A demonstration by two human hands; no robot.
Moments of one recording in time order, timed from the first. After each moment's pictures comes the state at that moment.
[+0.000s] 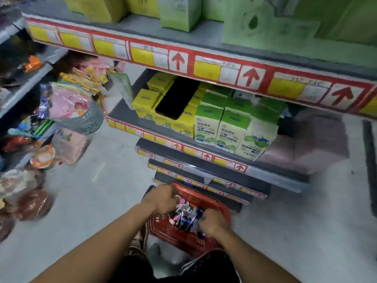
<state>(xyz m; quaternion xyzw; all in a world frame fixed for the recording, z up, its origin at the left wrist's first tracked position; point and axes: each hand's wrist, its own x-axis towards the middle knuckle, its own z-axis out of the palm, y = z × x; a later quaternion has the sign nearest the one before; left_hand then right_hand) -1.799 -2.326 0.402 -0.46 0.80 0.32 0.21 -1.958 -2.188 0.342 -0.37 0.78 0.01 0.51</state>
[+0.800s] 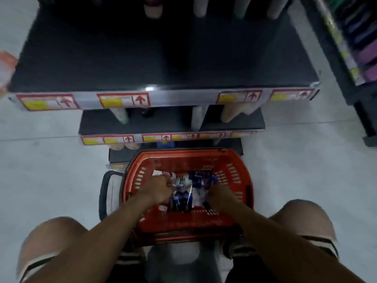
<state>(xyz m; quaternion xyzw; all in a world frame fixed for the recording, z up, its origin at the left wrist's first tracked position) -1.761 -2.358 -0.036 -0.32 0.83 0.36 0.29 -1.900 -2.169 -0.035 -0.24 0.84 -0.03 0.49</state>
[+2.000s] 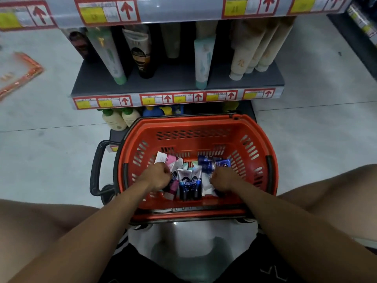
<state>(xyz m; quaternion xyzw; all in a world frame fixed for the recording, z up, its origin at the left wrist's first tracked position) -1.706 -2.327 -0.168 -0.38 0.83 0.34 0.22 -1.877 -2.141 -0.194 -0.29 0.85 -0.03 0.45</state>
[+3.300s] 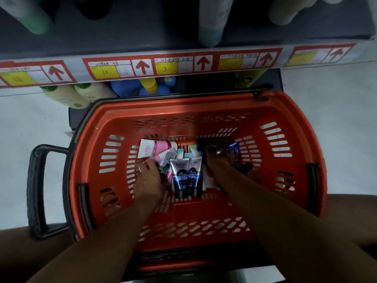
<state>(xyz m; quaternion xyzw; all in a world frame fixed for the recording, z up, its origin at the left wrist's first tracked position) -1.717 -2.319 -0.332 -0.47 0.82 0.24 0.21 -1.909 -2.210 -0.360 0.21 0.82 -0.25 0.48</state>
